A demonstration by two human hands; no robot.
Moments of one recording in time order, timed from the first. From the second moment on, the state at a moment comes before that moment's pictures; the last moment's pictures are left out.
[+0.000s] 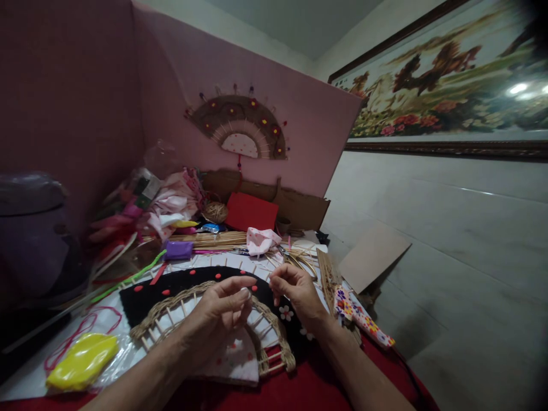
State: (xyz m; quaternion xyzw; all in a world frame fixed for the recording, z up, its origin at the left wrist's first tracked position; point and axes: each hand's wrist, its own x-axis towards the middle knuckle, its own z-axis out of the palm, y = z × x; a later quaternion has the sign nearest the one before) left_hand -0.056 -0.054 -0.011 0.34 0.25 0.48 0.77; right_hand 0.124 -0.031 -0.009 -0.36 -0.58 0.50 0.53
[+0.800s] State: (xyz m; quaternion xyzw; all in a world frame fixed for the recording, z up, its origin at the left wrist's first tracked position) left_hand -0.055 -0.056 -0.009 0.37 0.25 0.46 0.77; right_hand 0.125 -0.033 -0.009 -0.33 -0.58 0.53 0.53
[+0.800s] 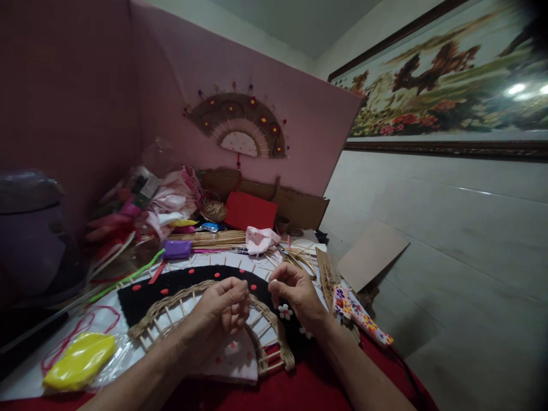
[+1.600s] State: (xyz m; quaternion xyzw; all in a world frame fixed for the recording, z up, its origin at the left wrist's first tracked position) left_hand -0.050 -0.055 -0.019 0.44 0.32 0.43 0.72; right_hand 0.114 -0.048 -0.011 -0.32 -0.75 0.33 0.47
